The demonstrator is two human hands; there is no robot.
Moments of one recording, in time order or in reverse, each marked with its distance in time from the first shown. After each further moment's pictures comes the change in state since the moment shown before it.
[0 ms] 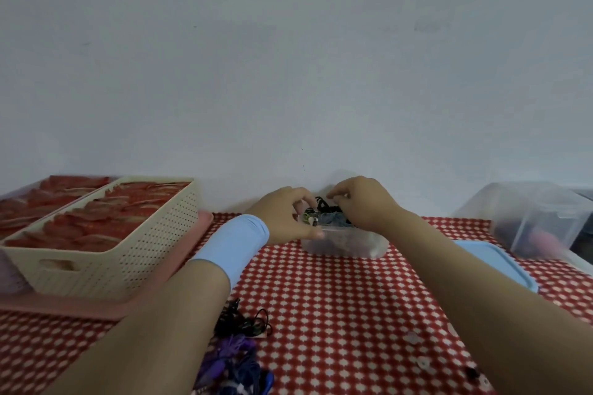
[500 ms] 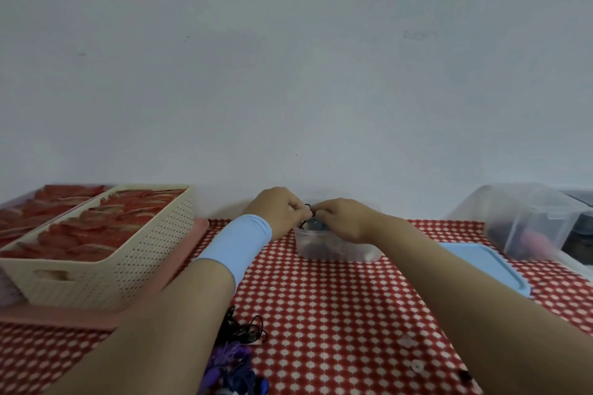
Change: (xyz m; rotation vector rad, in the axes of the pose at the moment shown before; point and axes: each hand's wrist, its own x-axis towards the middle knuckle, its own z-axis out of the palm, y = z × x) left_hand 0.016 0.003 0.000 0.041 0.113 -0.096; right_hand -0.004 -0.008 0.010 0.009 -0.314 -0.040
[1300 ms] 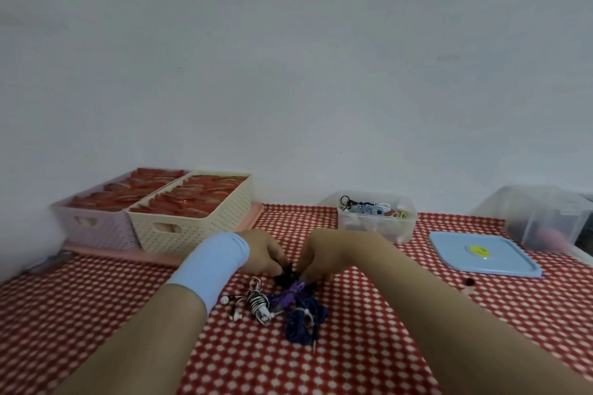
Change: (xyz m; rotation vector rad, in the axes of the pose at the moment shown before) left_hand -0.155 -0.057 -0.070 0.218 -0.455 -0.178; right_hand -0.063 -0.126 0.060 -0.109 -0.431 -0.179
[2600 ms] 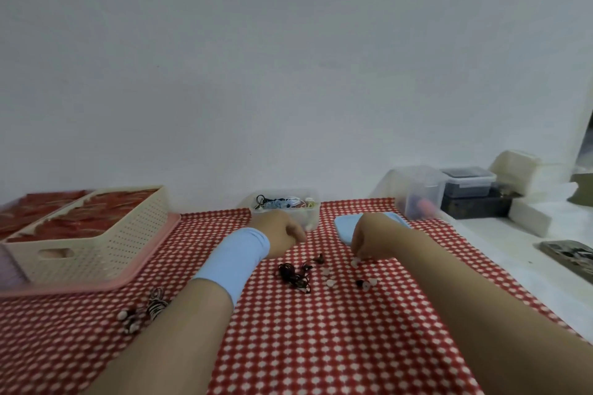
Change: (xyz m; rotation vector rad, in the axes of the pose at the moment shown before) left_hand 0.034 0.180 0.034 -0.082 0.193 0.272; right_hand -0.173 0.153 -0.005 -0.144 0.335 0.589
